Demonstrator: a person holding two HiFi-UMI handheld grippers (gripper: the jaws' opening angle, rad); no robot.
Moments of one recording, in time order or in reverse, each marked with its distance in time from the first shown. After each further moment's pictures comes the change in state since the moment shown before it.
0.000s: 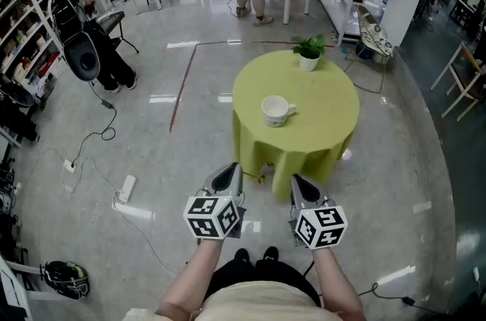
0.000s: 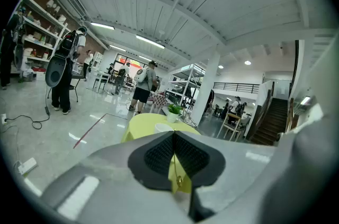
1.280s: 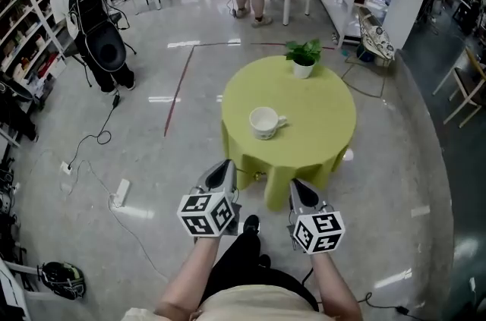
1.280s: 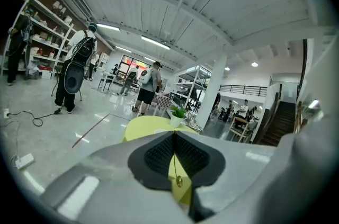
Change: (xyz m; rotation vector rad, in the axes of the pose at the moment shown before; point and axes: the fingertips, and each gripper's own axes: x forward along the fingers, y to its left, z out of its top) left arm 0.078 -0.003 0.011 -0.043 -0.021 0.063; right arm 0.029 -0.073 0.006 -0.014 0.008 0.005
